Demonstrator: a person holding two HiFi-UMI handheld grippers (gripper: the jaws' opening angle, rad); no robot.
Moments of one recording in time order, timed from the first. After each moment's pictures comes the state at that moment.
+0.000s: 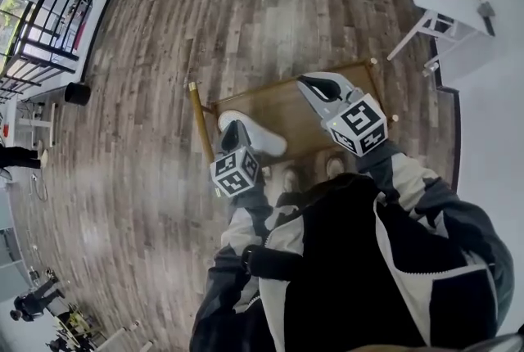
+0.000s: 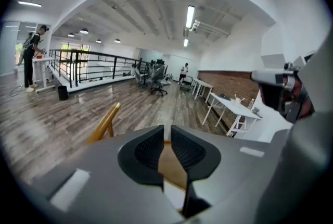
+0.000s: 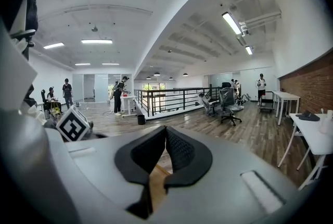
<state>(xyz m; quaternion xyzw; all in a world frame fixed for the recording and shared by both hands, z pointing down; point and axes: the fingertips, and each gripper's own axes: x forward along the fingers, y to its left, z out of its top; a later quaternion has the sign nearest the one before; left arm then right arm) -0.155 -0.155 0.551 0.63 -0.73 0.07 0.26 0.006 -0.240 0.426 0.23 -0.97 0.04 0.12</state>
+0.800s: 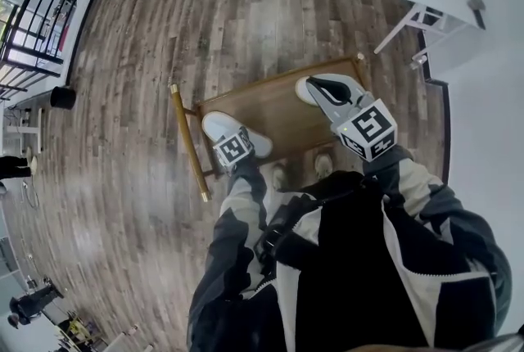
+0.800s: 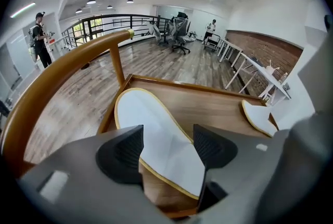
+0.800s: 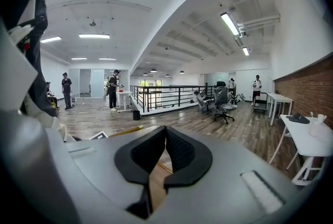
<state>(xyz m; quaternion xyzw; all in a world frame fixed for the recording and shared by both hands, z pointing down) -0.164 -0.149 0.745 0.49 -0.71 0.21 0.45 0.057 -0.249 0.437 0.25 -0.96 0.04 0.14</state>
